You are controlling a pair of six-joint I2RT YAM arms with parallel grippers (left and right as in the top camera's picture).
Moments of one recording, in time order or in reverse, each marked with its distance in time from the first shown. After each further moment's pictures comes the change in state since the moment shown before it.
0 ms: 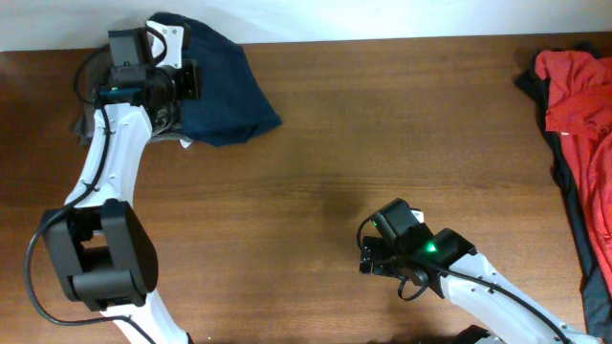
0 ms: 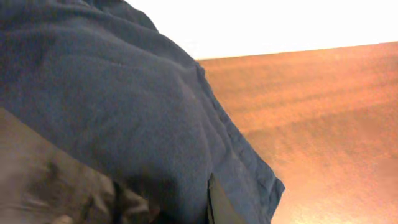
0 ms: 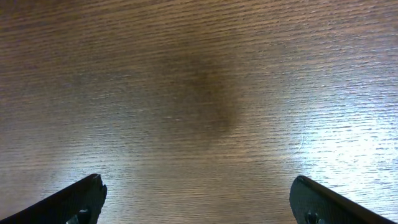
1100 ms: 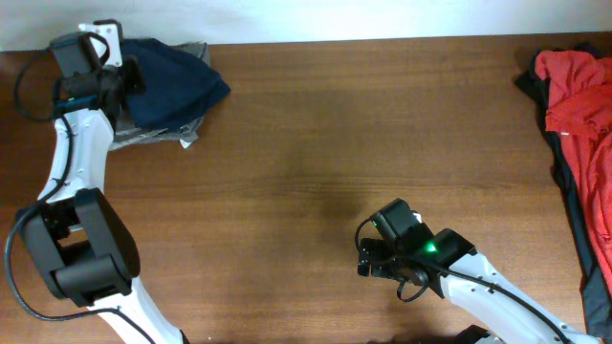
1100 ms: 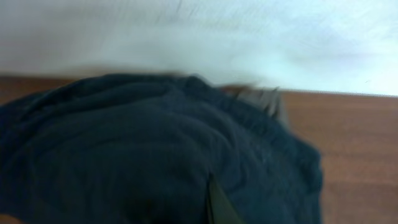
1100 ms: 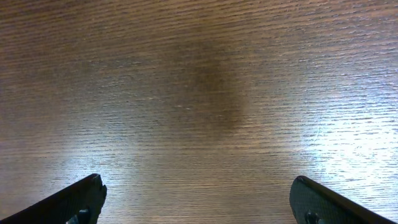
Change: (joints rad) left arm 0.182 0.068 0.002 0.143 -0.163 0.006; right arm 0.000 0.000 0.000 -0.005 -0.045 0.000
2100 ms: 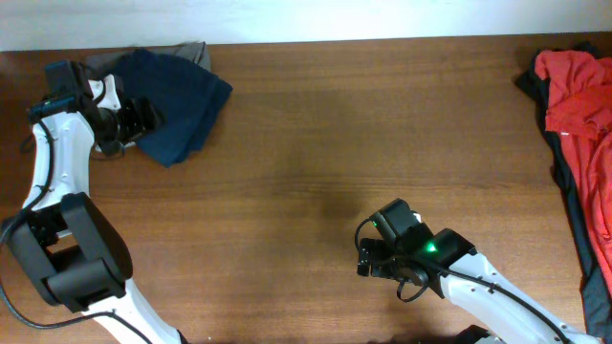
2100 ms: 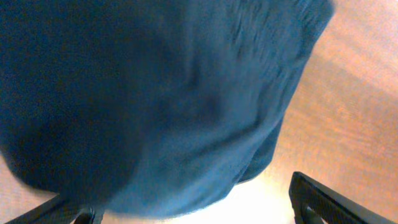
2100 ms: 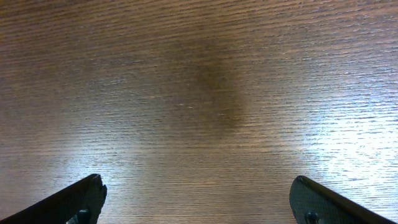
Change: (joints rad) left arm 0.064 -0.011 0.021 -0.582 0.173 -0.204; right arm 0.000 0.000 0.000 0.001 -0.007 0.000
